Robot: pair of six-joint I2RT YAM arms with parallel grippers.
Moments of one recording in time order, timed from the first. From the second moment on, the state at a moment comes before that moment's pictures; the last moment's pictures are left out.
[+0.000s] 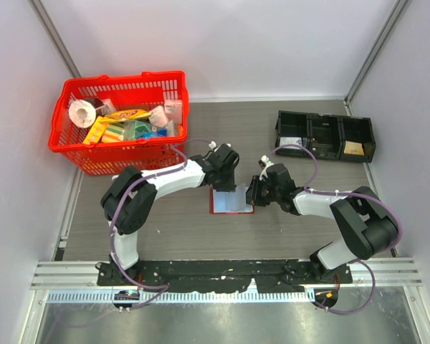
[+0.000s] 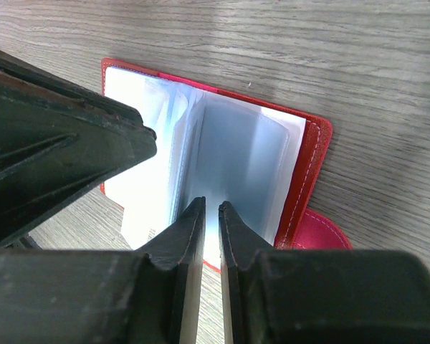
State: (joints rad) left arm -0.82 1.89 1.29 -0.38 -0.02 -0.79; right arm 0.49 1.50 0.52 0.24 -0.33 0.63
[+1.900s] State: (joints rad) left arm -0.83 1.86 1.33 -0.35 0.02 -0.76; right arm 0.49 1.50 0.52 0.24 -0.33 0.62
